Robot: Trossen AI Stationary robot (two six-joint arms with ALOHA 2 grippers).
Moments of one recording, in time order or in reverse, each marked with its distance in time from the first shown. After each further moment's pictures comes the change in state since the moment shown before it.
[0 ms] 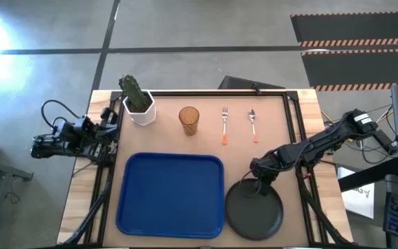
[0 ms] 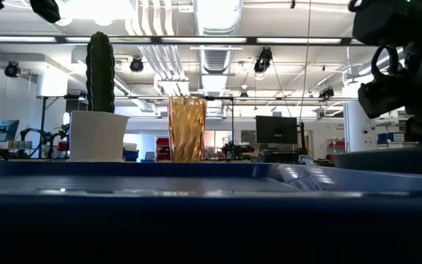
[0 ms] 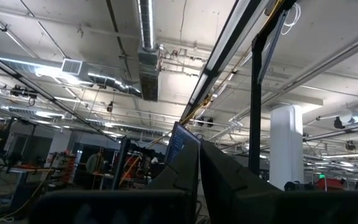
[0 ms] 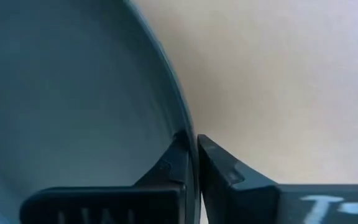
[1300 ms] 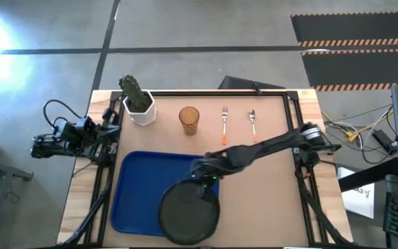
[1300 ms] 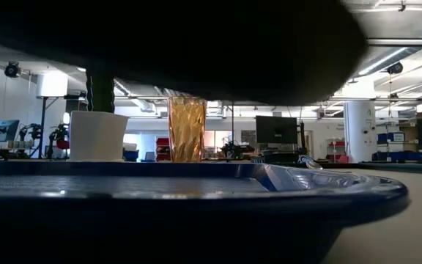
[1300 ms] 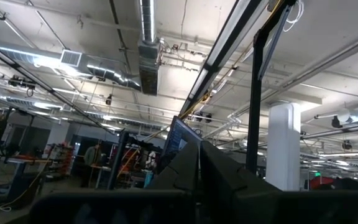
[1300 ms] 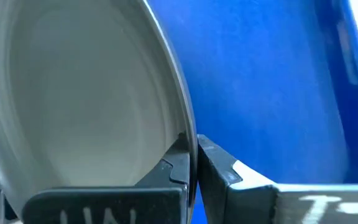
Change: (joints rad) left arm 0.000 0.000 0.000 -0.024 0.000 -0.029; right arm -0.083 0.635 1.040 -0.072 0.175 -0.434
